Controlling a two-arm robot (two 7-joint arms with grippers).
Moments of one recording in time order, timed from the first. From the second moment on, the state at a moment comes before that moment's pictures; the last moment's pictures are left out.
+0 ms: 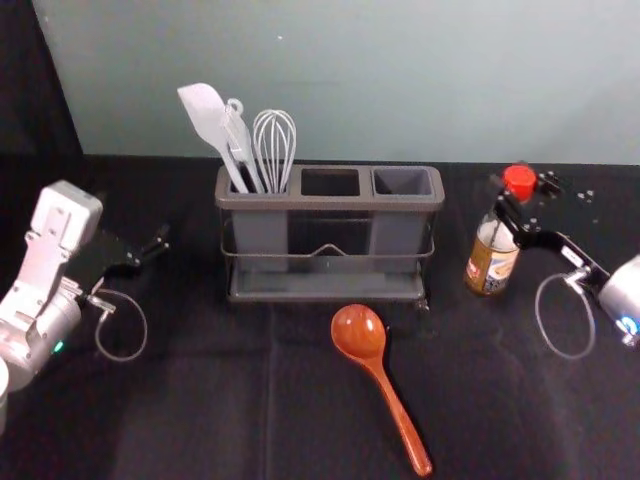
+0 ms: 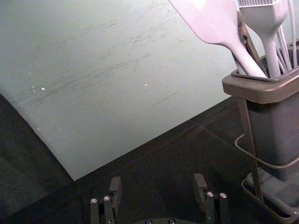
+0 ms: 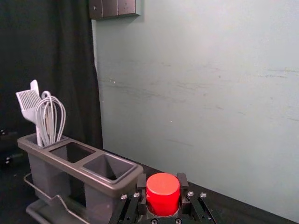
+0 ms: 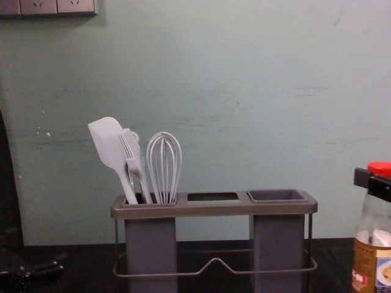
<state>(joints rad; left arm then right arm) -0.20 0.60 0.45 -1.41 -0.25 -0.12 0.03 0.11 0.49 -0.19 -1.60 0.42 -0.06 0.36</state>
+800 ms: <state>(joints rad) -0.20 0.60 0.45 -1.41 -0.25 -0.12 0.03 0.19 0.39 -0.21 -1.48 0.37 -0.09 0.37</state>
